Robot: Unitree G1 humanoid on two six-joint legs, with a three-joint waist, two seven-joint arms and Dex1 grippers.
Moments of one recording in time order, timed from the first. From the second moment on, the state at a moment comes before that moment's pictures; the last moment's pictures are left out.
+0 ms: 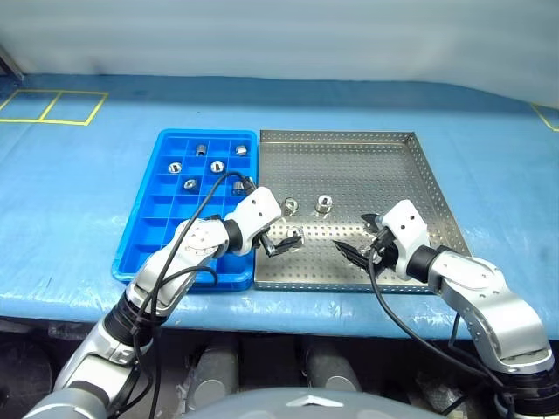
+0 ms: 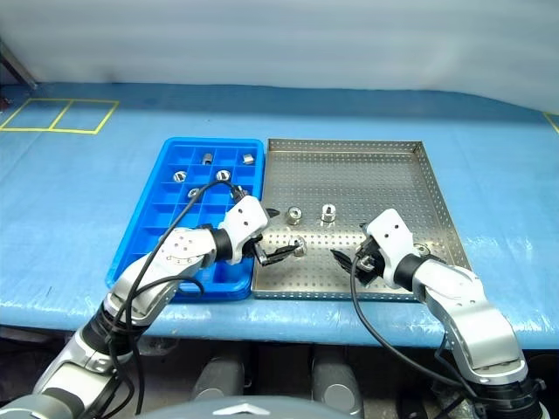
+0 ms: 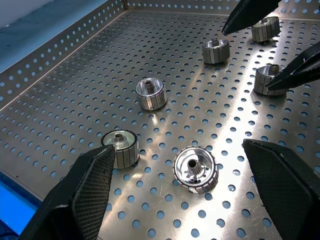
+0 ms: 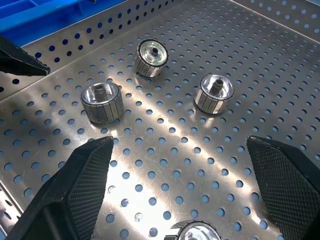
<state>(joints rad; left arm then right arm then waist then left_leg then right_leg) -0.40 0.45 -0.41 -0.36 -0.19 0.69 -0.57 0.02 -0.62 -0.05 -0.56 0.32 0.73 0.57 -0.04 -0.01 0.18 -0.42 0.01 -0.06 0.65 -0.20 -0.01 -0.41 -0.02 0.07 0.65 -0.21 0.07</state>
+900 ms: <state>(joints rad) -0.49 0.43 -0.53 -0.25 -0.04 0.69 -0.62 0.04 -0.61 -0.04 -0.57 0.30 0.72 0.54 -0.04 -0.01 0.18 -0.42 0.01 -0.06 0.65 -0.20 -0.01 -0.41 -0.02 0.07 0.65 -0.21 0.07</state>
